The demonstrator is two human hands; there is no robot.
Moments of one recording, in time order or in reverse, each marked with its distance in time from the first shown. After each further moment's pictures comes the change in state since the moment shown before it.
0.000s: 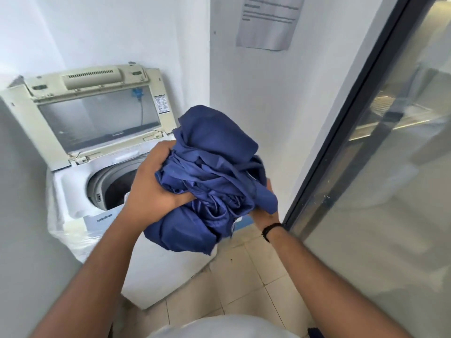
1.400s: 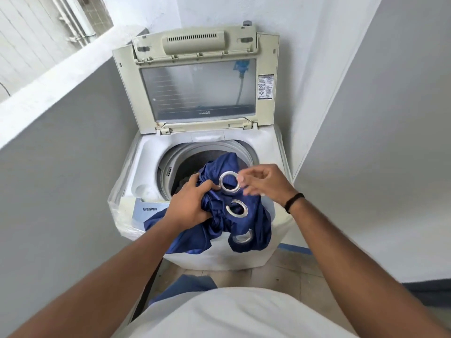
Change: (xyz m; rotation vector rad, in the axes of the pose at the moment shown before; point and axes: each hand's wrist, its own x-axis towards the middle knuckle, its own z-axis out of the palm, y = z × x) left_hand 0.027 -0.244 -0.022 0.915 -0.060 -0.796; right_hand 0.281 -0.029 0.164 0.047 -1.026 -0.126
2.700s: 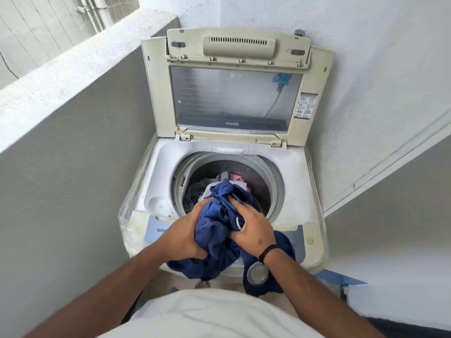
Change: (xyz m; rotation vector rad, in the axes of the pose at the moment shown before) left_hand -0.010 -0.092 -0.016 -0.526 -0.243 -0.049; right_hand 0.053 0.025 0.121 -0.679 0.097 -0.024
